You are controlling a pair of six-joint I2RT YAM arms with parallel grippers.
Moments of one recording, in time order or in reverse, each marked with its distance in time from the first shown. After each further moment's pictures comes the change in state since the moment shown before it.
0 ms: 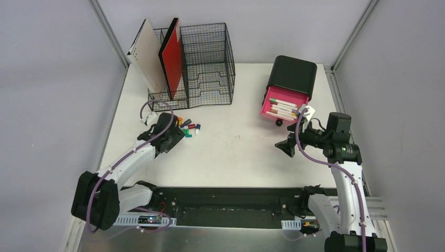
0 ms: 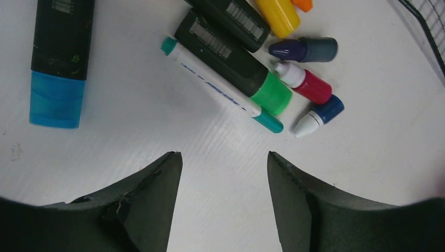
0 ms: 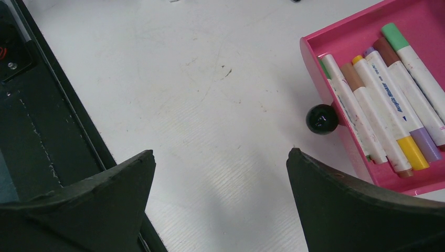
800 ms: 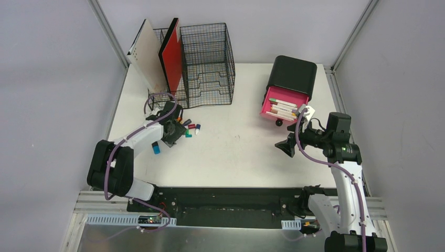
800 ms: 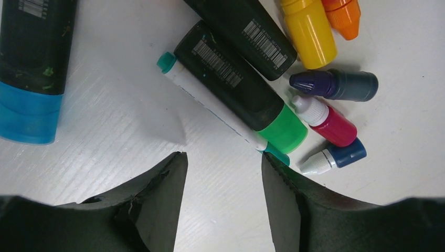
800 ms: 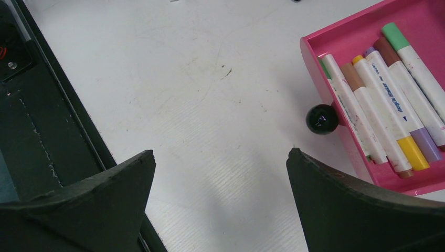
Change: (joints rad) left arm 0.089 0.336 0.204 -0.113 0.084 -0.091; right arm 0.000 0.003 0.000 0.000 -0.001 -0.003
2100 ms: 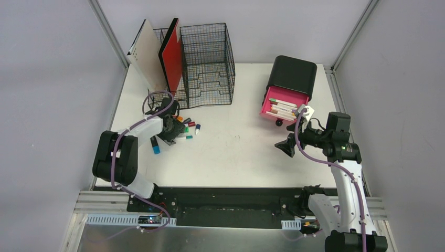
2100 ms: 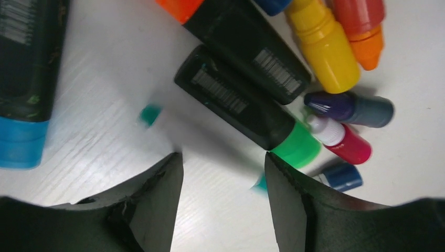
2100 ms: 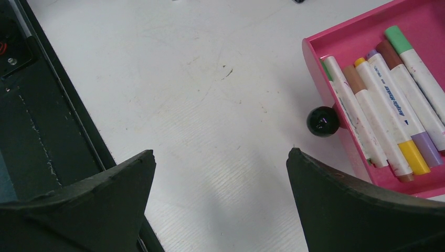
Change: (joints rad) left arm 0.072 0.097 0.044 0.009 0.062 -0.003; right arm 0.000 0.011 0.000 0.000 -0.012 -0.023
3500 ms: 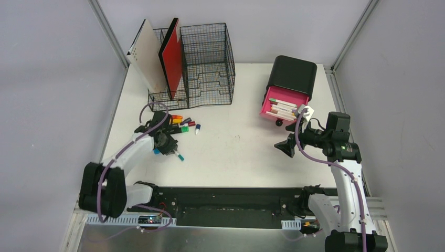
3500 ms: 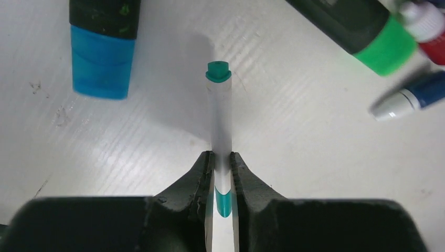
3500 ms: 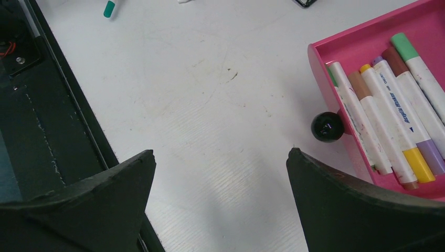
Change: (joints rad) left arm 0.006 -0.226 -0.156 -0.108 0.084 0.141; right arm 0.000 0.005 0.000 -0.001 -0.021 -0.010
